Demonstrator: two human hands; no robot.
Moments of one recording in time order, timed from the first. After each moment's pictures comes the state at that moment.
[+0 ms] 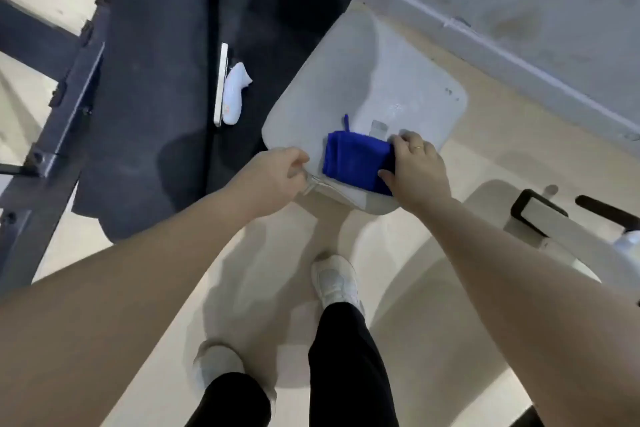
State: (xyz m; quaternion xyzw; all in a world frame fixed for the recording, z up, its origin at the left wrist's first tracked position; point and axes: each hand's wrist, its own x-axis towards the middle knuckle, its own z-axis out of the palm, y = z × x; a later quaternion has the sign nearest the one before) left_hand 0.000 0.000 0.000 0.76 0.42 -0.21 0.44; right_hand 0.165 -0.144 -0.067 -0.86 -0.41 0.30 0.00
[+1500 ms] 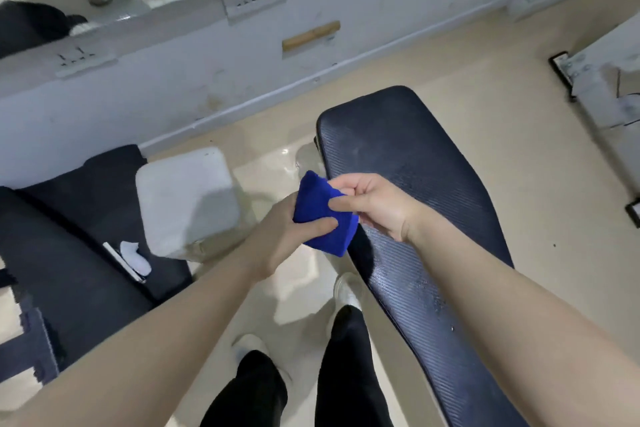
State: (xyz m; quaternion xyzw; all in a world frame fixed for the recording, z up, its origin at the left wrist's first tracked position) left_hand 0.031 -0.254 0.280 0.65 0.07 -0.35 0.67; right_hand 0.061 -0.428 0.283 -0.59 0.08 0.40 0.69
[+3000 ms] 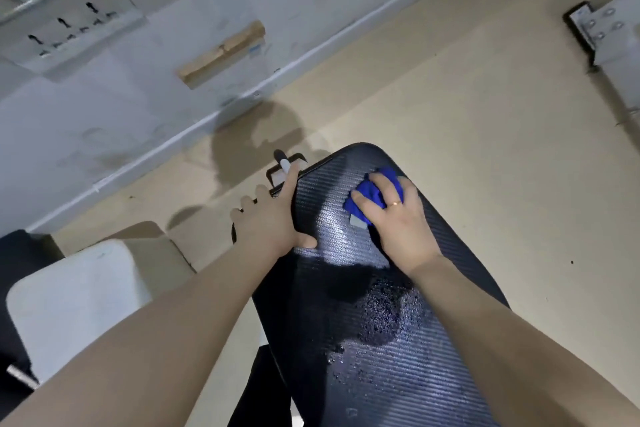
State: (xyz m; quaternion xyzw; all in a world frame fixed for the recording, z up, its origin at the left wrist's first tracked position) left_hand 0.299 -0.404 0.099 0.90 -0.04 -0.43 0.03; right_hand 0.230 -0.602 0.071 -0.99 -0.07 0.05 0.12
